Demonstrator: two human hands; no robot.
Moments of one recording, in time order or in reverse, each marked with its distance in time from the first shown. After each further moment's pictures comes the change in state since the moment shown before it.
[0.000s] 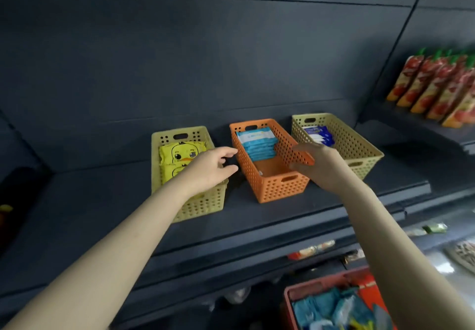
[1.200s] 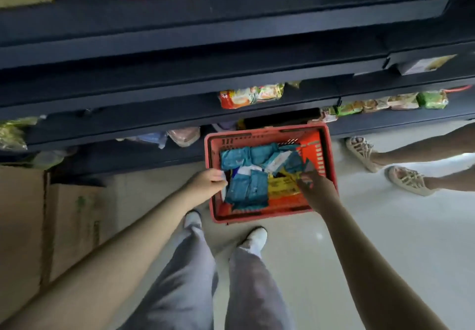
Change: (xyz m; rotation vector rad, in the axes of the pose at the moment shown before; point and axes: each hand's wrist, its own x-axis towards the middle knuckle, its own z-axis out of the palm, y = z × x) left_hand -0.139 0.004 0.477 -0.336 -0.420 -0.812; right_hand -0.278 0.406 0.155 0.103 -0.547 0.596
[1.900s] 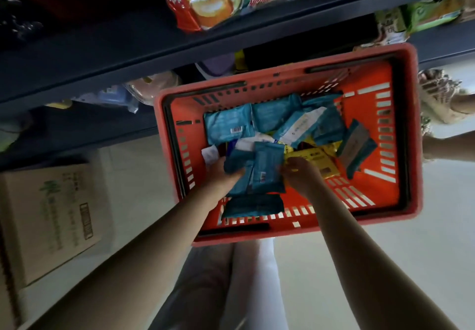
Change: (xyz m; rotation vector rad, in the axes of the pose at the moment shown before) left_hand 0.211 -0.096 0.133 -0.176 0.104 -0.225; right_hand 0.180 0.092 0.202 0.242 -0.341 0.207
